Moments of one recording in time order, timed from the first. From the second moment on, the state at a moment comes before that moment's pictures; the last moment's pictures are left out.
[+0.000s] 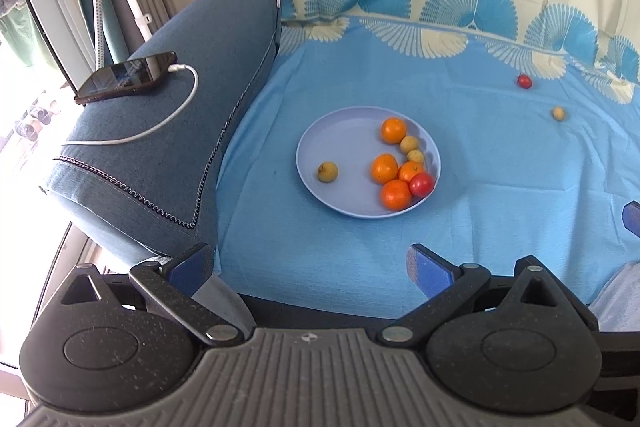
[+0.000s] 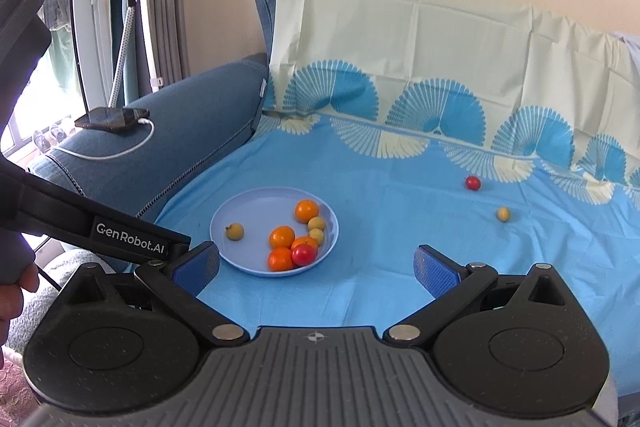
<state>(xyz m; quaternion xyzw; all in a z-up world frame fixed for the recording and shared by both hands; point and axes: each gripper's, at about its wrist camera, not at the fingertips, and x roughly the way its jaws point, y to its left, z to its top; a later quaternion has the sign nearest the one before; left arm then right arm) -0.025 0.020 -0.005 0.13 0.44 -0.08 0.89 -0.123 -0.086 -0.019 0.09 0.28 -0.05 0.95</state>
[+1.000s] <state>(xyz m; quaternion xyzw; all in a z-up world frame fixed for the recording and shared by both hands) 0.132 -0.198 -0.065 0.17 0.49 -0.17 0.84 -0.012 -0.310 -0.159 0.17 0.31 -0.27 0.90</state>
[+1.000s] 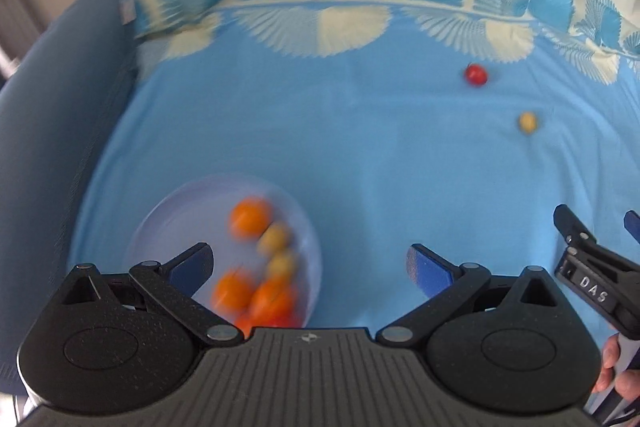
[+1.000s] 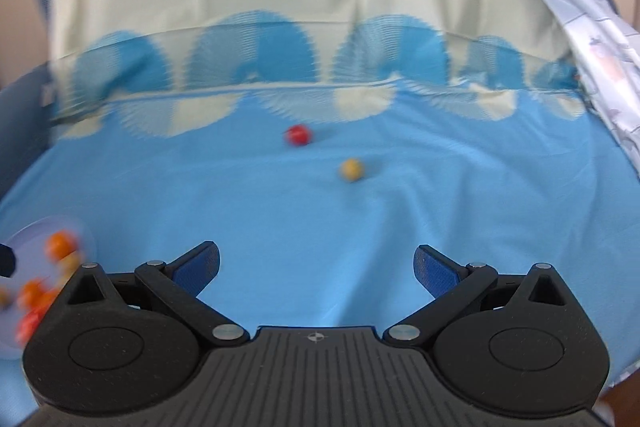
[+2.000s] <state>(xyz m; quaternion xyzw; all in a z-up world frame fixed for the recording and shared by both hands) 0.265 -0.443 -0.173 0.19 0.47 -0.29 0.81 0.104 -0.418 -0.259 0.15 0.31 -0.25 0.91</state>
